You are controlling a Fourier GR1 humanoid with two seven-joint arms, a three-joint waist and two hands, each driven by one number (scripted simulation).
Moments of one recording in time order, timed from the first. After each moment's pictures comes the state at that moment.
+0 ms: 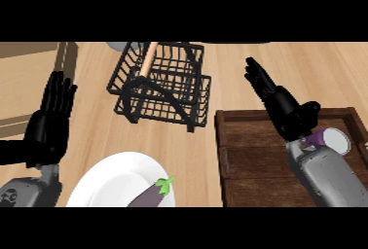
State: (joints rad) left arm -0.15 0.36 -0.13 -1.60 0.31 0.34 -0.09; right arm -0.41 -0.34 0.32 -1.50 -0.23 -0.12 0.09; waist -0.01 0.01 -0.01
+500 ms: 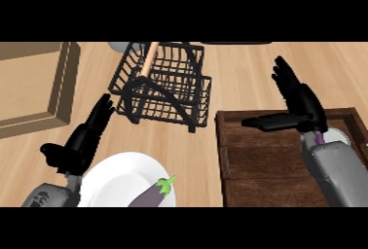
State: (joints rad) left arm -0.12 0.34 -0.27 -1.46 0.27 0.15 -0.09; right arm -0.40 -0.35 0.18 -1.35 -0.22 -0.18 0.11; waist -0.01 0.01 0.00
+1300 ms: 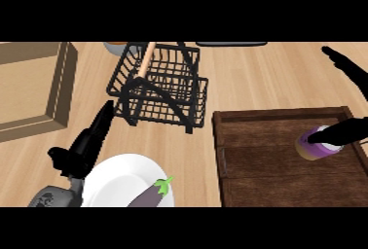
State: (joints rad) left arm -0.10 0.32 -0.26 -1.39 0.25 0.09 -0.13; right arm -0.38 -0.83 0.21 -1.64 -0.01 0.07 0.38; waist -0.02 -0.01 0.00
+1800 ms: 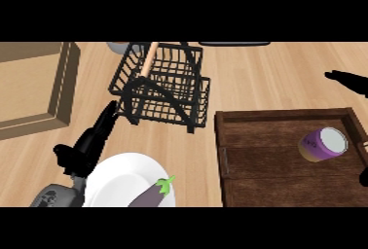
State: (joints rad) left arm -0.12 0.31 -0.26 -1.37 0.24 0.07 -0.13; right arm -0.46 -1.08 0.29 -1.87 -0.10 0.47 0.79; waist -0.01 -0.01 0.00
